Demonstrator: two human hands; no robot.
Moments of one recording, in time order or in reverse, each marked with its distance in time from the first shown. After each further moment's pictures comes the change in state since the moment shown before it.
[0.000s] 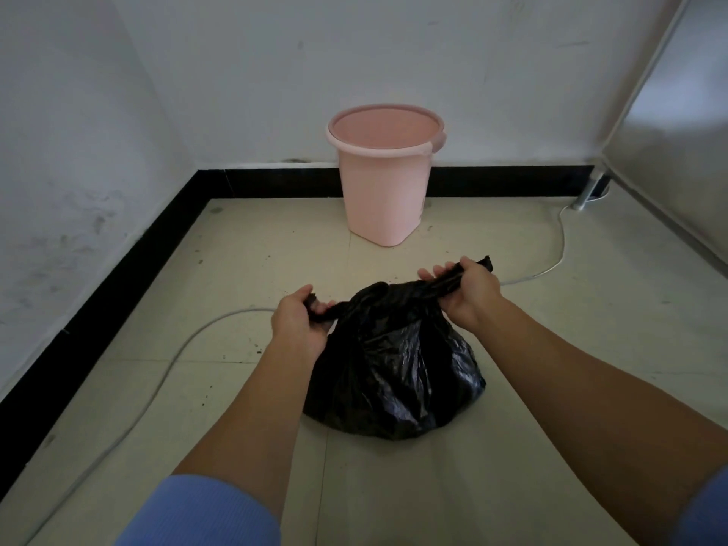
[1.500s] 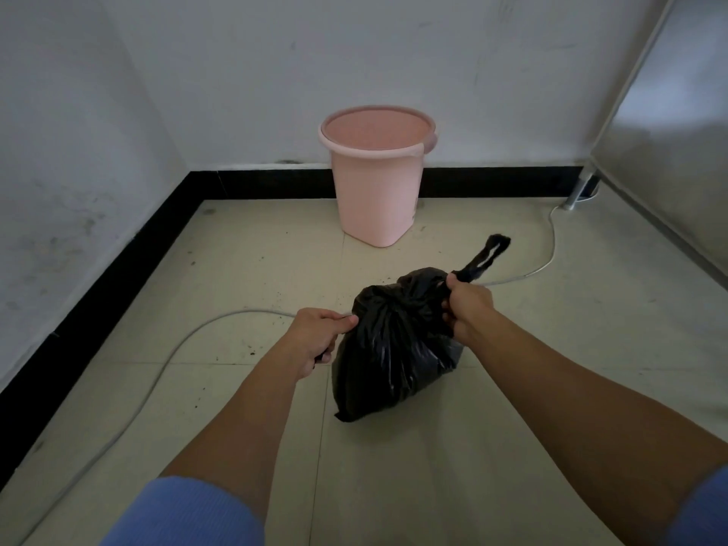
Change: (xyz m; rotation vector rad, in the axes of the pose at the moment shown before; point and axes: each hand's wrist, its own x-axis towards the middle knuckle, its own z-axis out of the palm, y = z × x) left_hand -0.006 -0.016 -0.019 1.007 -0.201 0.112; right_hand 0.016 0.018 -0.019 -0.490 0.293 -0.149
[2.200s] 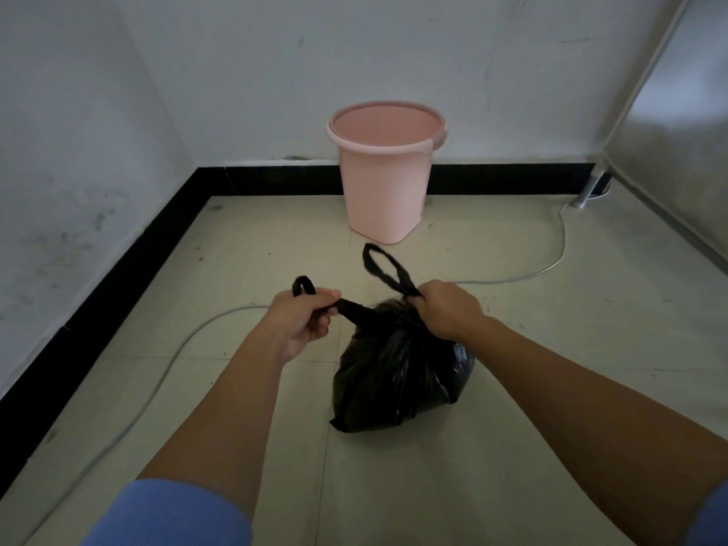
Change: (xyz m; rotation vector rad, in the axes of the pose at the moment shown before) left_hand -0.002 0.024 -0.027 -0.261 -0.010 0.015; right_hand -0.017 0.001 0.006 -1.361 -0.286 -0.709
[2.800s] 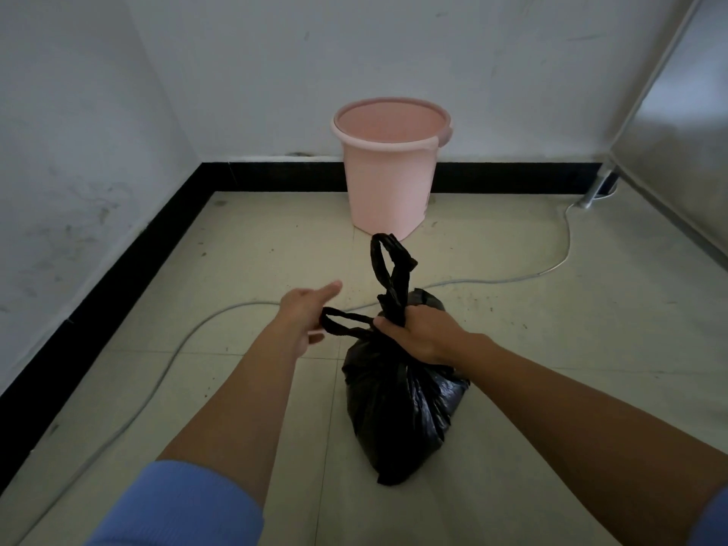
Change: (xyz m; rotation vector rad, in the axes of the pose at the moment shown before) left_hand 0.000 -0.002 0.010 0.219 0.164 -0.075; right_hand -0.014 -0.013 0.029 0.082 -0.178 -0.275
